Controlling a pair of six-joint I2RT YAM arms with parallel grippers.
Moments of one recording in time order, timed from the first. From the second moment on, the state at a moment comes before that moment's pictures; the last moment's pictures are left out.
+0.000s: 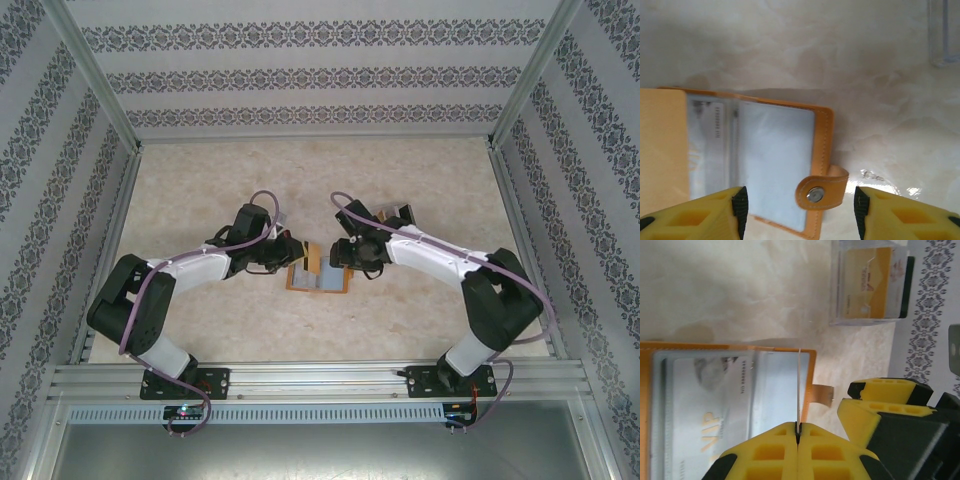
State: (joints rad) left arm -0.45 1.58 0.78 0.05 0.58 -0.93; right arm 0.65 1.63 1.07 -0.65 -0.03 0.72
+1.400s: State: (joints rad) left arm -0.52 1.77 0.75 0.22 0.55 -0.84; right arm 0.63 1.79 1.06 -0.62 -0.03 0.70
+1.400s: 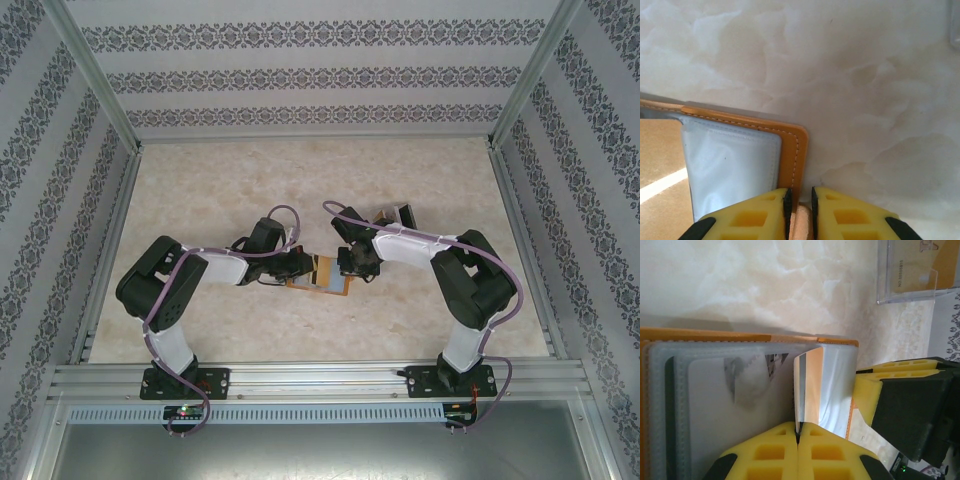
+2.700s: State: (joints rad) left arm -0.58 1.74 0.78 0.15 0.42 -0.74; right arm 0.61 1.80 1.07 -0.59 -0.09 0.71
